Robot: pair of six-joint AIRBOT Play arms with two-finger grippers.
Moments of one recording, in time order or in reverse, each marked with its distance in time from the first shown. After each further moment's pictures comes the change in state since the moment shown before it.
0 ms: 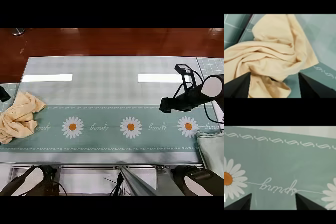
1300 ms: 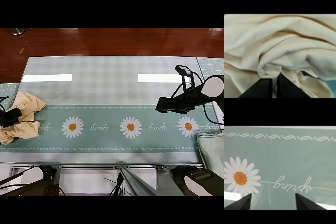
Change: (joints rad) left arm 0.071 -0.242 -0.124 0.017 0.009 0.057; right arm 0.000 0.006 -0.007 0.079 0.000 0.063
